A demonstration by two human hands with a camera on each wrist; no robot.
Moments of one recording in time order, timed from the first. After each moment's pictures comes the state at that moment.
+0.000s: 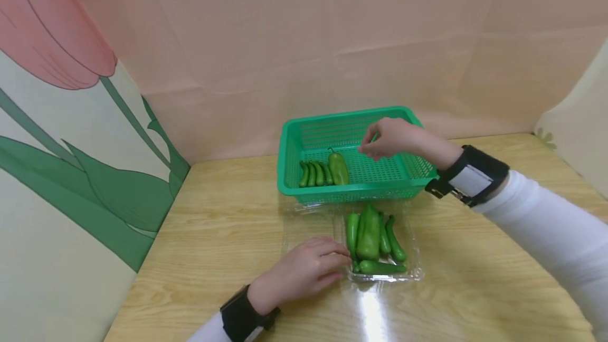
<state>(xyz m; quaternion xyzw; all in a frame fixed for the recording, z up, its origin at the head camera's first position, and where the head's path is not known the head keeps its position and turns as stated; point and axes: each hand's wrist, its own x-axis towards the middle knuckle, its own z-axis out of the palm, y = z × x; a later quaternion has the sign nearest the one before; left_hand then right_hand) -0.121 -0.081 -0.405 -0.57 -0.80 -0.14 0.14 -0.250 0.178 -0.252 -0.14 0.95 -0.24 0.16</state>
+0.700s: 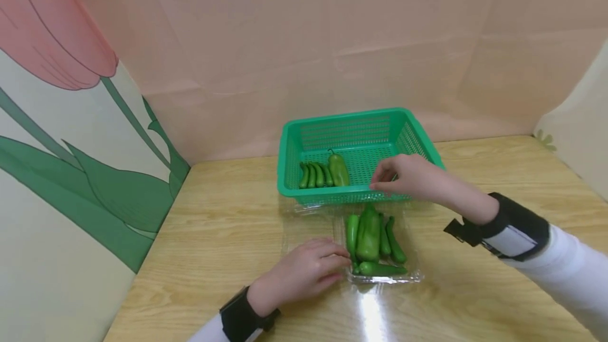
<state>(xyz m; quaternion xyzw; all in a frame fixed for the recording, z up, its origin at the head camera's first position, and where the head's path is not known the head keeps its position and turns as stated) -0.120 -0.081 -0.406 -0.57 -0.80 -0.13 0.15 -0.174 0.185 -0.276 -0.21 0.94 -0.24 0.09</state>
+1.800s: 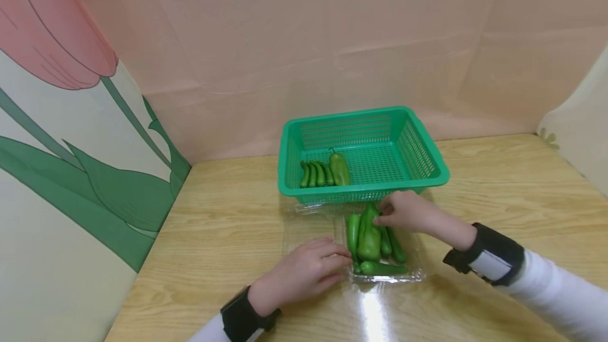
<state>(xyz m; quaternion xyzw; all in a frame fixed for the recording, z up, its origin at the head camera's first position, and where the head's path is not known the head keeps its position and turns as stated) -0.120 -0.081 -0.406 -0.57 -0.80 -0.11 0.14 -0.173 0.188 -0.363 -0.17 0.95 -0.22 0.12</state>
